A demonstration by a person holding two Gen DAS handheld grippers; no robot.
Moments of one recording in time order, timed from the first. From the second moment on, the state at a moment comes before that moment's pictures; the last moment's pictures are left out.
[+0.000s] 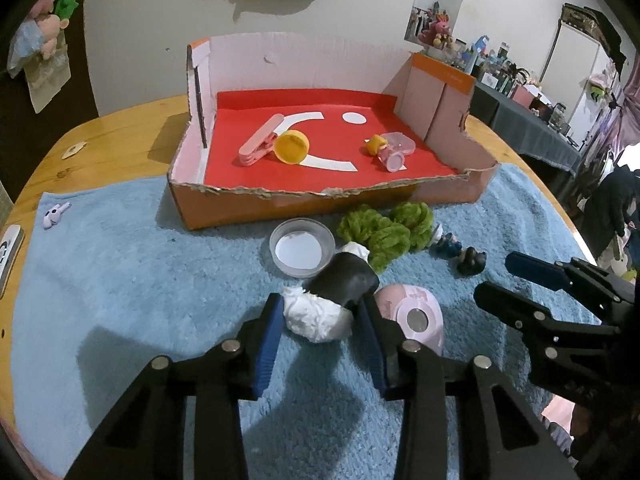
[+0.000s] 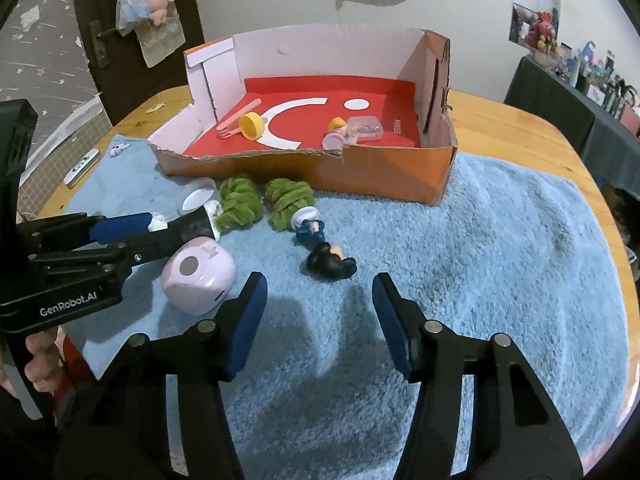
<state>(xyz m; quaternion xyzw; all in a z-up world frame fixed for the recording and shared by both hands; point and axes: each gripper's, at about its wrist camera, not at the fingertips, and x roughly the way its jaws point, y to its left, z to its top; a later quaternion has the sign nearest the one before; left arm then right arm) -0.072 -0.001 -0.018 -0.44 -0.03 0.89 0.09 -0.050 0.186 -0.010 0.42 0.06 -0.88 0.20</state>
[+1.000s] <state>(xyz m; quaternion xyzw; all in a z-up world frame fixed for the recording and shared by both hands) -0.080 0.007 -0.017 -0.44 0.00 0.89 0.11 -0.068 0.176 -0.023 0.43 0.07 -0.88 0.21</state>
